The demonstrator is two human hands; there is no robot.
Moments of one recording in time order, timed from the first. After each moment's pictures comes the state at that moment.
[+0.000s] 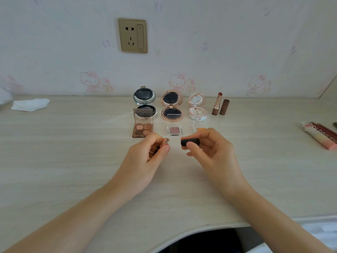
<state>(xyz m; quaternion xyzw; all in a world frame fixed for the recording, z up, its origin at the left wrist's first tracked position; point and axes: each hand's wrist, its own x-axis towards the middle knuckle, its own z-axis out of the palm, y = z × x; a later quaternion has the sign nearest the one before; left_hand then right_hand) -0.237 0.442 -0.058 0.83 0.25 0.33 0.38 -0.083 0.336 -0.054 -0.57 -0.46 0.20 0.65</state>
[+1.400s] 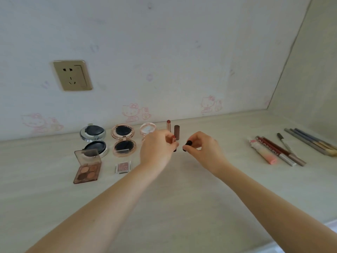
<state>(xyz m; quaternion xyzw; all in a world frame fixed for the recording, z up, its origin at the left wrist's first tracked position) -0.024 0.437 -0.016 0.84 0.33 0.31 0.29 0.096 0.335 -0.039 -0.78 -0.41 0.08 0.47</state>
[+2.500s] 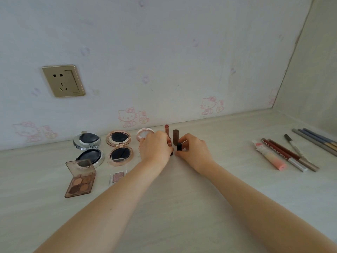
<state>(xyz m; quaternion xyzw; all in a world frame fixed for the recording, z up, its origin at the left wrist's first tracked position) 0.014 0.473 -0.028 0.88 0.39 0.21 0.15 0.119 0.386 -0.061 -0.82 -0.40 0.07 0.41</state>
